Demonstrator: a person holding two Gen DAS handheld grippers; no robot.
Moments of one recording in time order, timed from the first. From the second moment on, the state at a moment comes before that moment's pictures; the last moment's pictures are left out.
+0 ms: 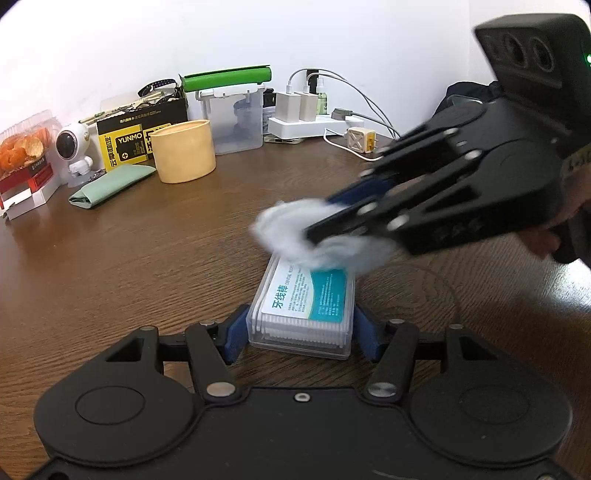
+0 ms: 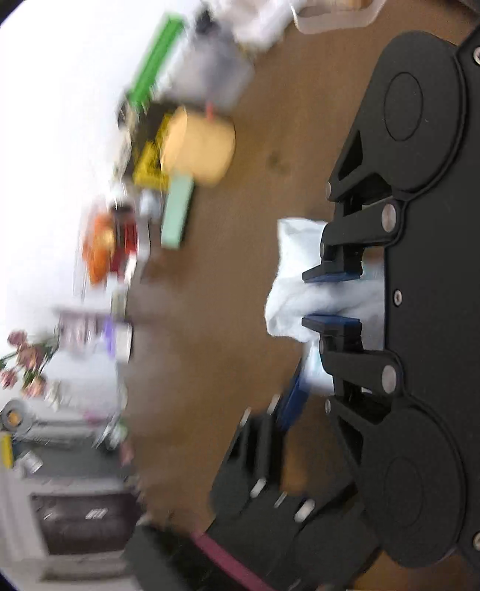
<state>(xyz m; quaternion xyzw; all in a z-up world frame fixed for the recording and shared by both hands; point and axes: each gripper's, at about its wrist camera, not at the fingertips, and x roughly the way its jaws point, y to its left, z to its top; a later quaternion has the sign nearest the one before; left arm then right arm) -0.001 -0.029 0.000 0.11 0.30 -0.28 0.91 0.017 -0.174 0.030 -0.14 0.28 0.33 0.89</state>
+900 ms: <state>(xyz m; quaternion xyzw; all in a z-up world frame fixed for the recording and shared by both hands) 0.001 -0.029 0.000 0.11 0.30 -0.28 0.91 0.020 -0.170 0.029 -0.16 0.29 0.34 0.88</state>
